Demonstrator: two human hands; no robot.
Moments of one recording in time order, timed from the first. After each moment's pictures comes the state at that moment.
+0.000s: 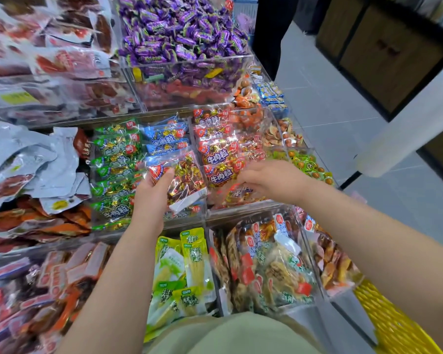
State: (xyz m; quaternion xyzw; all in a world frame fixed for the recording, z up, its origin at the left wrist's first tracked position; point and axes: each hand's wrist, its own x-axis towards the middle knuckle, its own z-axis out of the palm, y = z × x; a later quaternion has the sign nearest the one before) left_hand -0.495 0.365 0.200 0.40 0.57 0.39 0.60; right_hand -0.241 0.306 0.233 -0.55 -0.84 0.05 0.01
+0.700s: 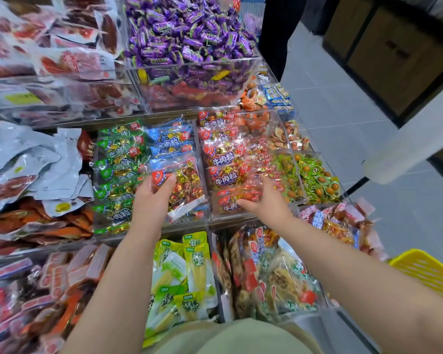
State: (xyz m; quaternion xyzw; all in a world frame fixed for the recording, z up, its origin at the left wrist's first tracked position) left_hand -0.503 0.371 0.188 0.46 0.59 0.38 0.54; right_hand -0.268 0.305 0.145 -0.80 -0.46 0.29 0.25
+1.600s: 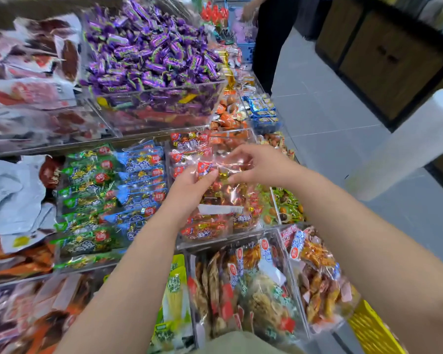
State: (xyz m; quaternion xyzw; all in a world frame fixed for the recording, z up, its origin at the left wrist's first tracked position) left_hand -0.370 0.396 0.225 0.58 0.49 0.27 0.60; right_hand -0.179 0.367 0.267 -0.67 -0.64 0.29 0.23
